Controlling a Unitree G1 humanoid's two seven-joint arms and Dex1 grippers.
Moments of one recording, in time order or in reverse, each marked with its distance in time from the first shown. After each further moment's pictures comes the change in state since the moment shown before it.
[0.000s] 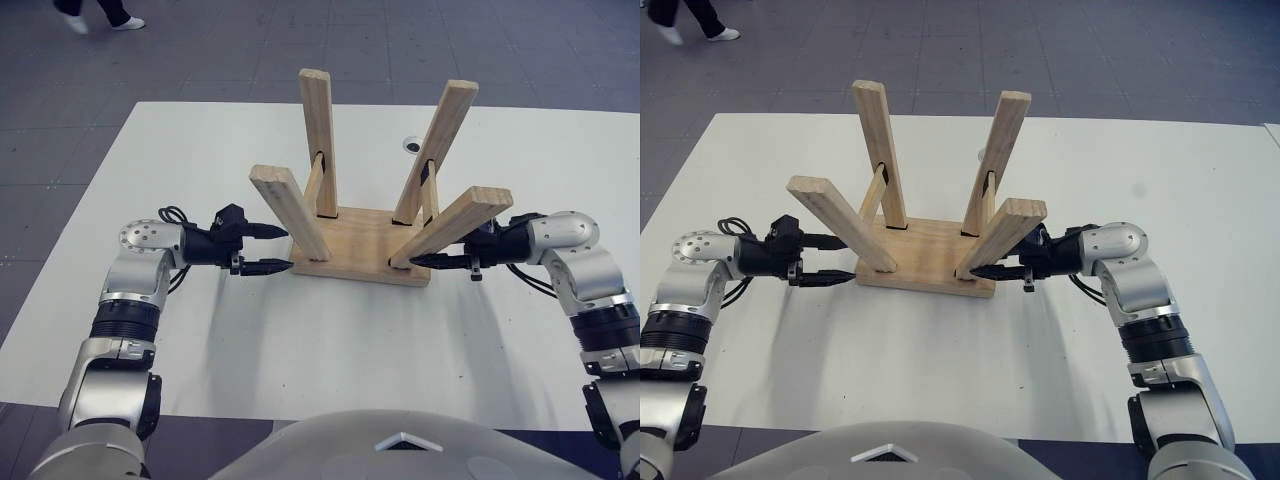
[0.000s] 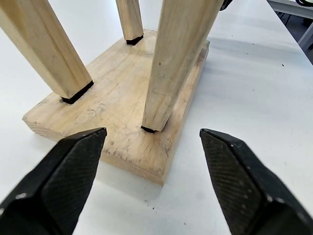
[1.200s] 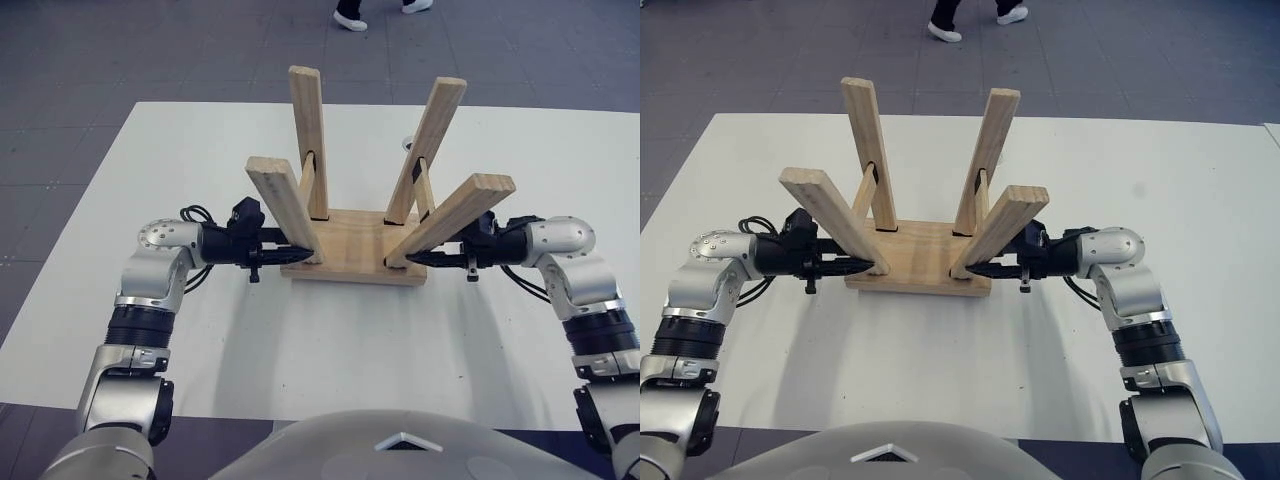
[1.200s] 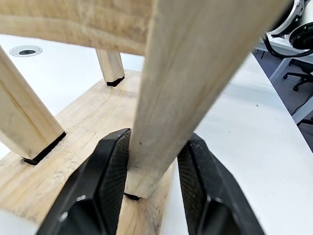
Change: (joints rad) left arm 0.045 -0.048 0.031 -0.222 -0.076 0.223 0.056; right arm 0.047 0.044 -0.058 -0.031 0.028 -0.026 -0.019
